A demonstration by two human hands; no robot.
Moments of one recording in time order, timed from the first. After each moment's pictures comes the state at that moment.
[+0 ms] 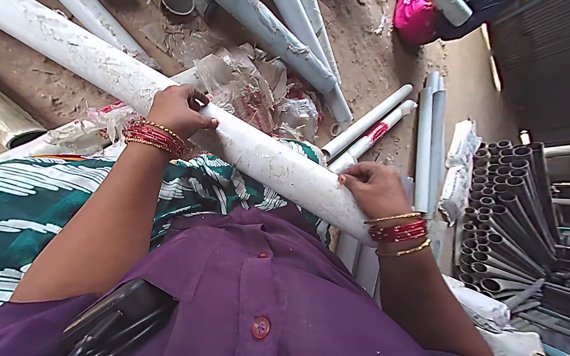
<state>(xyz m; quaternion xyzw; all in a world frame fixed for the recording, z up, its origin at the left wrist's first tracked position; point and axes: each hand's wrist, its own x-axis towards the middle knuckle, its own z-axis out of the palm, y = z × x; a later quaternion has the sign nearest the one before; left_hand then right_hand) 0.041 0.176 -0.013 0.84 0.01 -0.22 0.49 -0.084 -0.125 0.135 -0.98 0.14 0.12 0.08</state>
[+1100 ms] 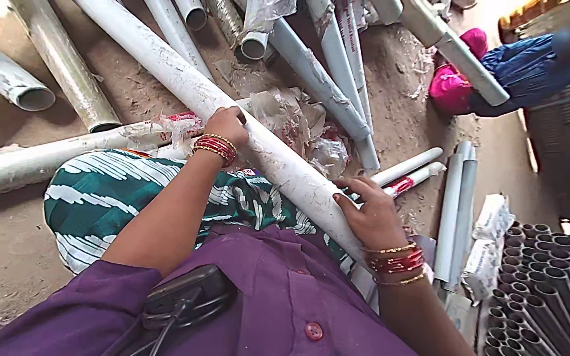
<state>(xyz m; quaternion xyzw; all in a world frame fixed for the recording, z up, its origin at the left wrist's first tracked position) 0.044 0.203 -0.021 0.85 0.10 -0.21 0.46 -0.050 -0.071 0.104 -0.98 -0.13 0.08 0.13</state>
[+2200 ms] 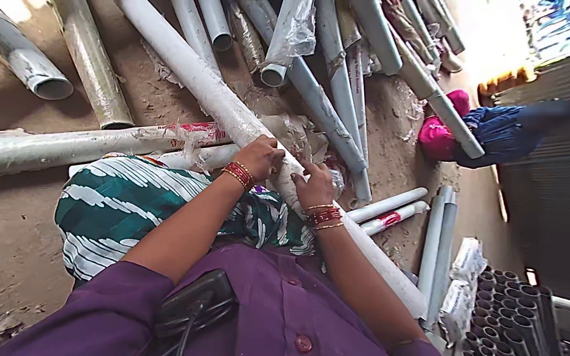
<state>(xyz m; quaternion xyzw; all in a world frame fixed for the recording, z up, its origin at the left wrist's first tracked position) 0.049 0.186 -0.056 0.88 -0.18 -0.05 0.44 0.032 0.024 0.032 -0.99 -0.05 0.12 0.07</state>
